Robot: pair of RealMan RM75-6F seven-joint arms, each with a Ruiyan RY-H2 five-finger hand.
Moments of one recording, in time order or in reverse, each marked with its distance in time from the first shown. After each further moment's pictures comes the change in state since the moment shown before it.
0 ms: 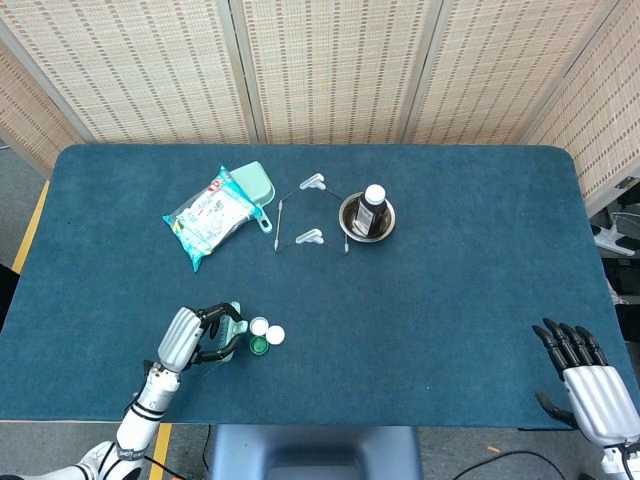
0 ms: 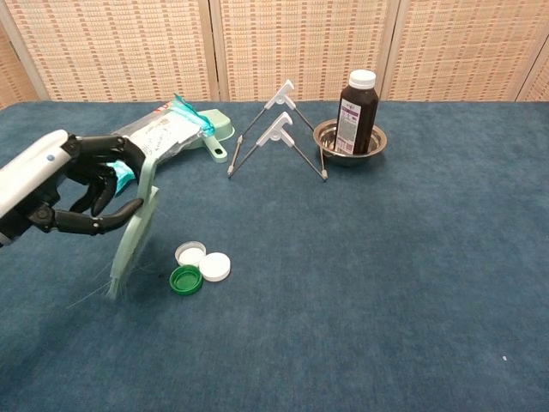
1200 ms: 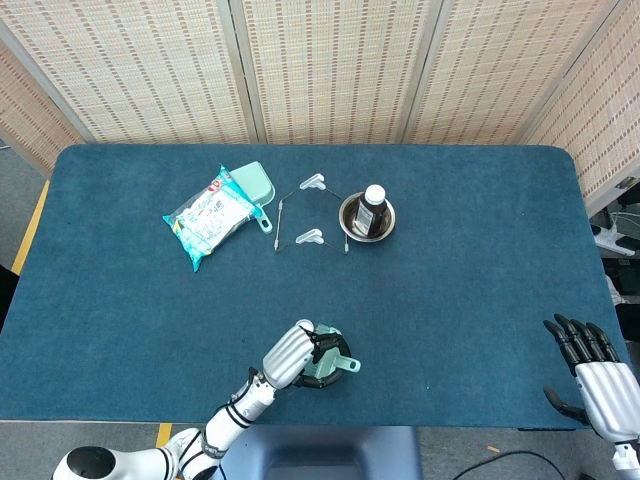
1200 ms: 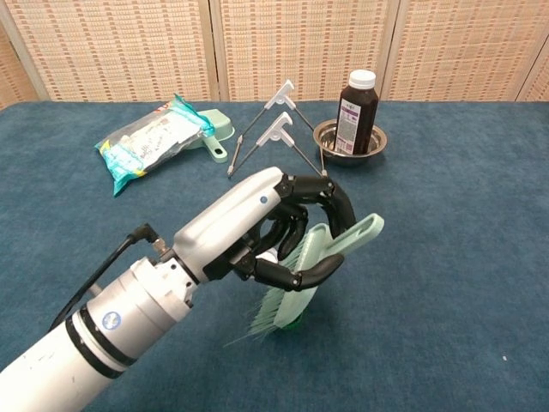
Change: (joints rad) left arm -0.235 -0.298 -0.022 0.061 0.078 -0.122 0.073; right arm 0.008 0.026 0.009 0.016 0.019 -0.007 0.078
